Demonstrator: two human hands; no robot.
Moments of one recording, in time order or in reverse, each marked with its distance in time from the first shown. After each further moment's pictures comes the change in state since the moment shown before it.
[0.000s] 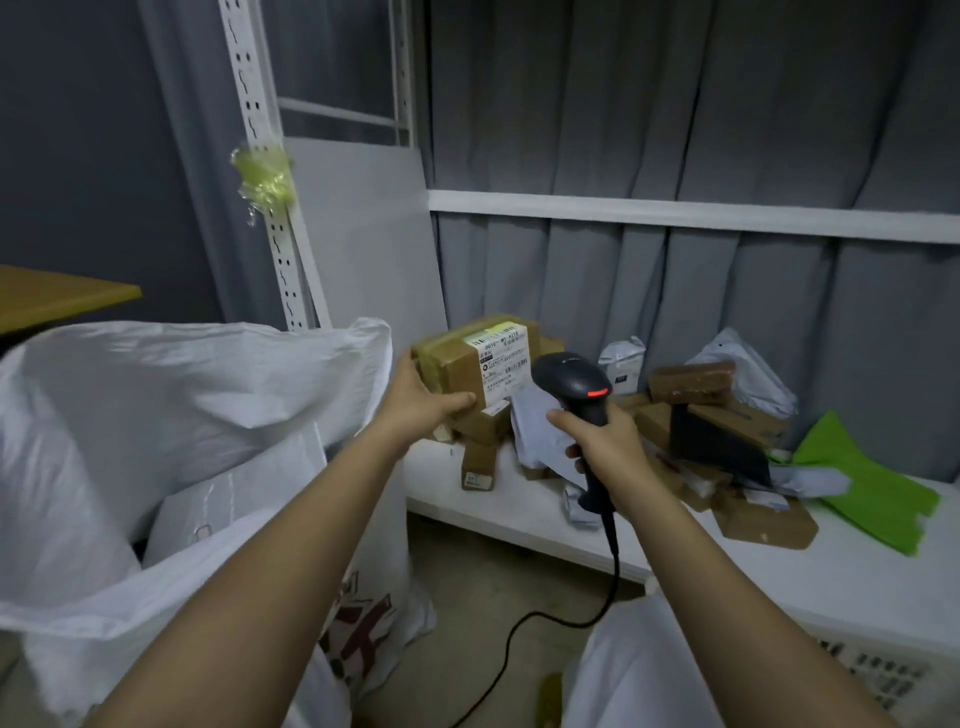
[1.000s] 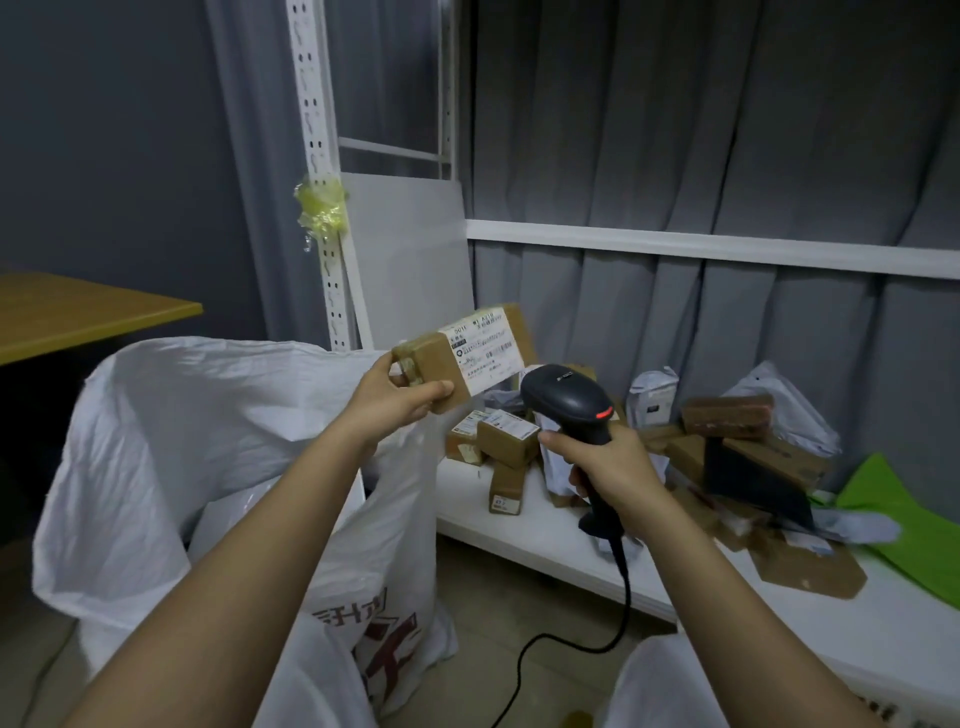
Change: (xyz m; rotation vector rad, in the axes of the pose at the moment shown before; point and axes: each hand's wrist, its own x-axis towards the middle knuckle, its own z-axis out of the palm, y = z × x) left_hand -0.009 0.017 -0.073 -0.137 0.059 -0.039; right_hand -0.026 -0.033 0.025 -0.075 -0.192 -0.043
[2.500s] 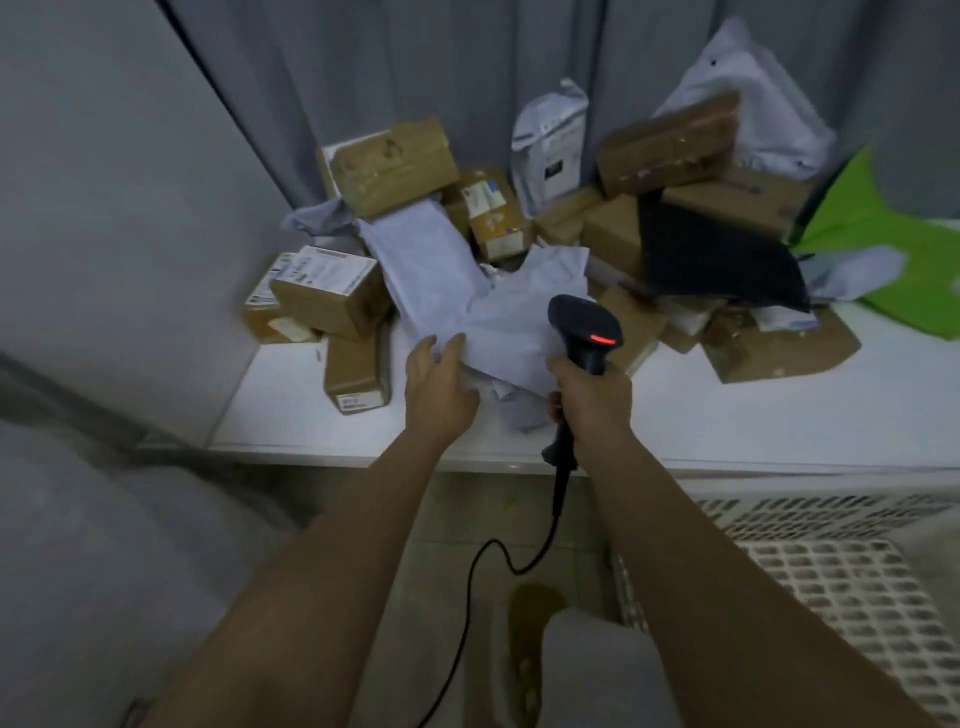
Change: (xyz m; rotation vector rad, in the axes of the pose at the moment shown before) left_hand 0.172 -0.323 0.305 0.825 -0.362 0.160; right_hand 0.178 0.295 -0.085 0.322 0.666 0.578
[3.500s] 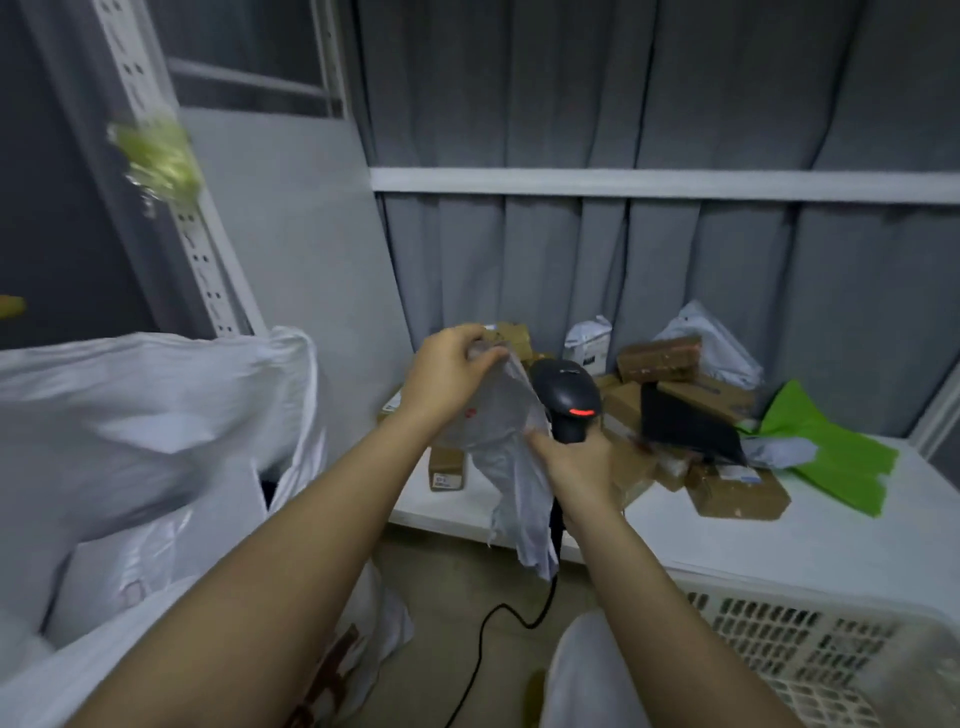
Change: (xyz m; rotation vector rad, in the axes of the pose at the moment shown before) left_hand -0.163 0.137 -0.294 -0.172 0.410 0.208; right_hand -0.257 -0.095 -0.019 -0.077 -0.228 -0.386
